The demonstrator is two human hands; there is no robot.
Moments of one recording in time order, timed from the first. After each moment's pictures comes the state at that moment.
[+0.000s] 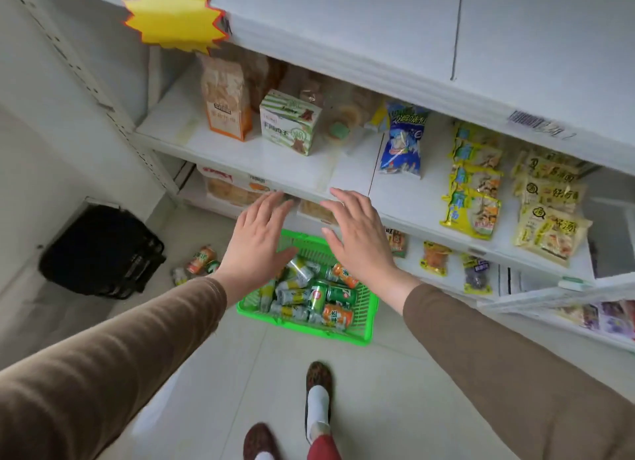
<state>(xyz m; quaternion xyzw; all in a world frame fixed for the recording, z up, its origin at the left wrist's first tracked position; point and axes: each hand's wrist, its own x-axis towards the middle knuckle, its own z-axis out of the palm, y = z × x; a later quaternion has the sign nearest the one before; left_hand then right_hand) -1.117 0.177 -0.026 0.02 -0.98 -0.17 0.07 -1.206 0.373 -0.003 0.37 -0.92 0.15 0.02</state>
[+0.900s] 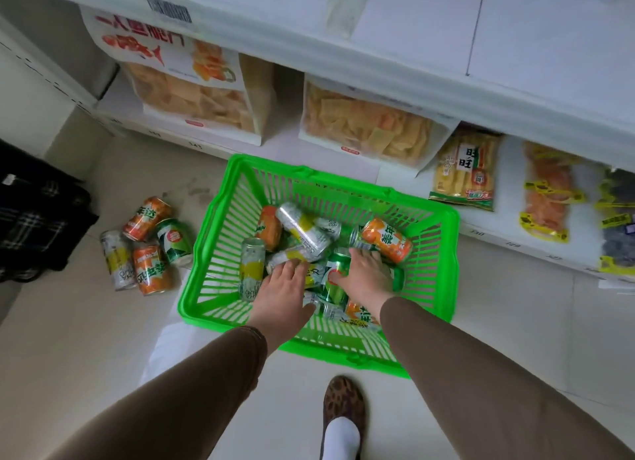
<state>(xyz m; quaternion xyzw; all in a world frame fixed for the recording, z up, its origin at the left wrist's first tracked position) -1.134 0.255 -0.479 0.11 -0.95 -0.19 -0.24 -1.243 0.407 -0.515 0.13 -0.93 0.06 -0.35</state>
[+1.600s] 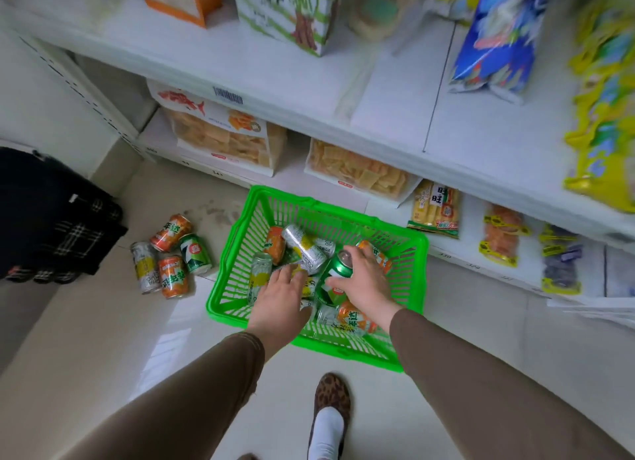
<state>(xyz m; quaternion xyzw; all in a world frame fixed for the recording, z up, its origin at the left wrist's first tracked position) -1.124 0.246 -0.362 0.13 -0.94 -0.24 -0.21 -1.237 0.399 -0.386 0.11 -0.93 0.21 -0.29</state>
